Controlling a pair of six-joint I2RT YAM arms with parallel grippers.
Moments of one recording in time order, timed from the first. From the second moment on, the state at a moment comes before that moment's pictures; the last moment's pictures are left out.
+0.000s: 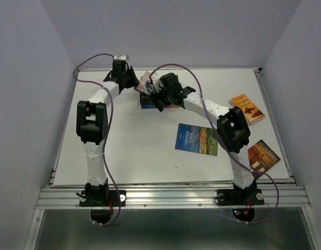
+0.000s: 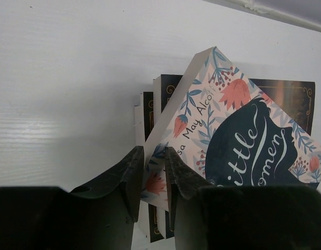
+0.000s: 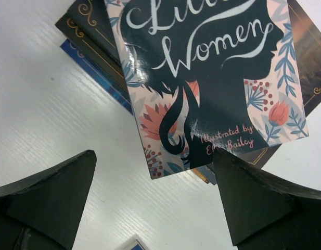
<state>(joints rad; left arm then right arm) -0.17 2.16 1.75 -0.20 0.16 -0.44 0.65 2.14 1.82 -0.37 0.07 -0.26</state>
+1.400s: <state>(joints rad) -0.23 2.08 1.67 -0.26 0.14 -0.42 0.59 2.13 1.79 -0.39 0.45 -0.17</state>
